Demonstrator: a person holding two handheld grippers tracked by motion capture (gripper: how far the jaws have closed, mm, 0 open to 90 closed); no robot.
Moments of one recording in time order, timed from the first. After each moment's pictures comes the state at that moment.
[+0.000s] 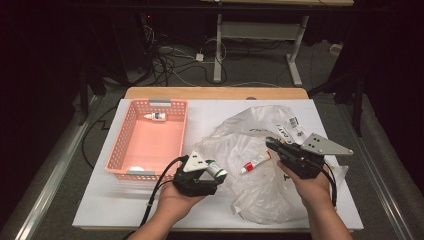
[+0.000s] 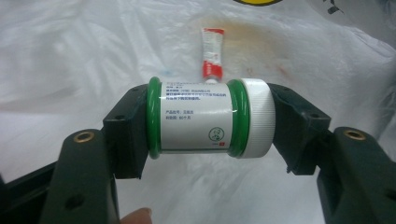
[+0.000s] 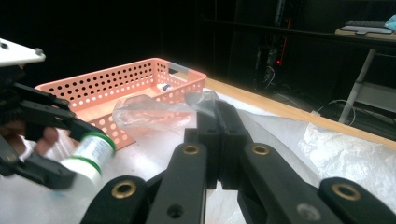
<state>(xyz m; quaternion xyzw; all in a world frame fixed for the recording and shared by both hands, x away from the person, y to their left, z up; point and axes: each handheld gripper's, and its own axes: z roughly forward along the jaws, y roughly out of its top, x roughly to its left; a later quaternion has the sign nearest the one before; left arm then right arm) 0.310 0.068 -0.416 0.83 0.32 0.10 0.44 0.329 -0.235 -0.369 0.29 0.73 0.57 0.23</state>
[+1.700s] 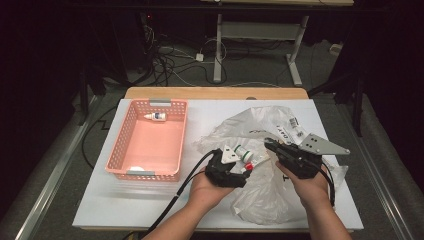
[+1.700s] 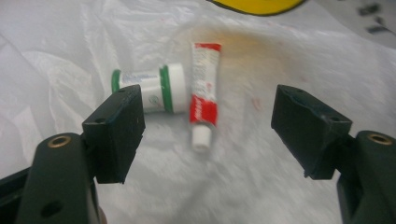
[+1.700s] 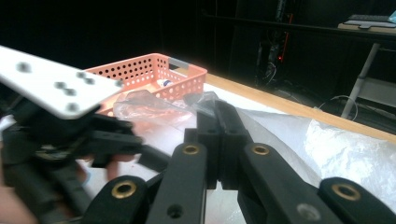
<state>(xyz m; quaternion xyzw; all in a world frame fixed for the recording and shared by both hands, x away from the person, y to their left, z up) 0.334 0.010 -0.433 0.84 0.31 0.11 0.43 0.332 -0.234 -0.373 0.30 0.73 0.57 0.23</state>
